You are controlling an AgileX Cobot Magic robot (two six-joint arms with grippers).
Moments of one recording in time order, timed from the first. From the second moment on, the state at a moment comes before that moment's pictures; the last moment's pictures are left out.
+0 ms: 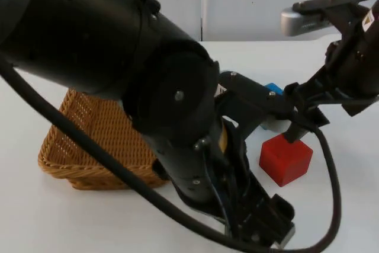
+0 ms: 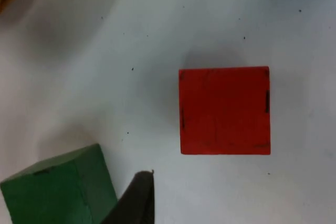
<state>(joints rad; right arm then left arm) 0.50 1.78 -1.12 0.06 0.68 -0.09 -0.94 1.83 -0.96 0.04 0.44 -0.20</state>
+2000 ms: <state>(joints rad) 0.52 2.03 -1.13 0.06 0.43 -0.10 -0.94 2.07 -1.08 0.06 0.27 -0.21</state>
